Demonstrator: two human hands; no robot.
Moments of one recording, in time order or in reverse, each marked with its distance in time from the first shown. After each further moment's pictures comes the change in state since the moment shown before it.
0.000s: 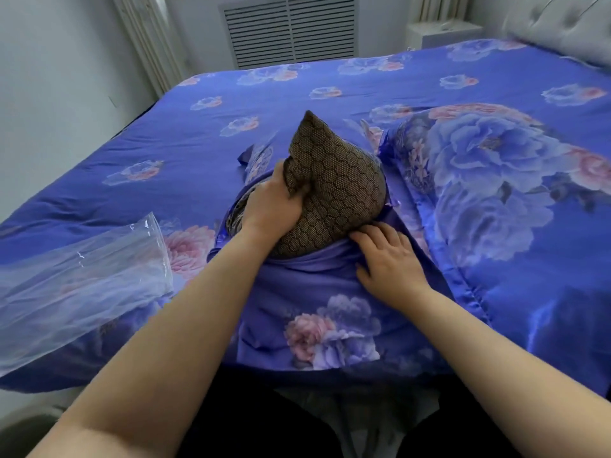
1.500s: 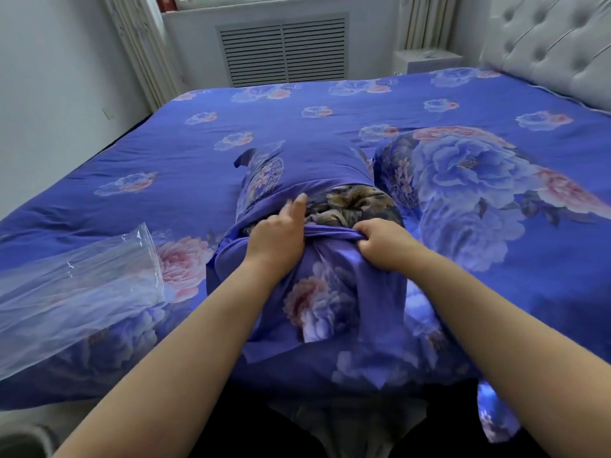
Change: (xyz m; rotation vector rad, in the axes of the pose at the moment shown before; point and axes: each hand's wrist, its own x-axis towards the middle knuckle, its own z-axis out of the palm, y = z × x) left_hand -0.034 0.007 0.011 0.540 -0.142 0.189; right_hand 0.053 -0.003 -0.079 0.343 -0.484 0.338
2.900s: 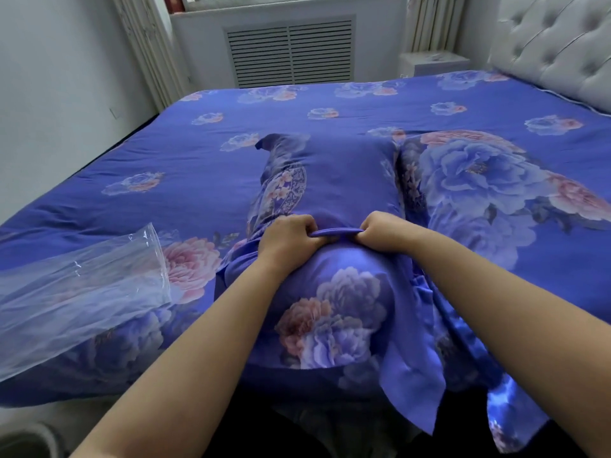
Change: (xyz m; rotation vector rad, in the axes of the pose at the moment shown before) left_hand 0.014 -0.009 0.014 -0.408 -0.044 -0.124; right_hand 0.042 -0.001 -0.003 -0.073 -0.122 0.096
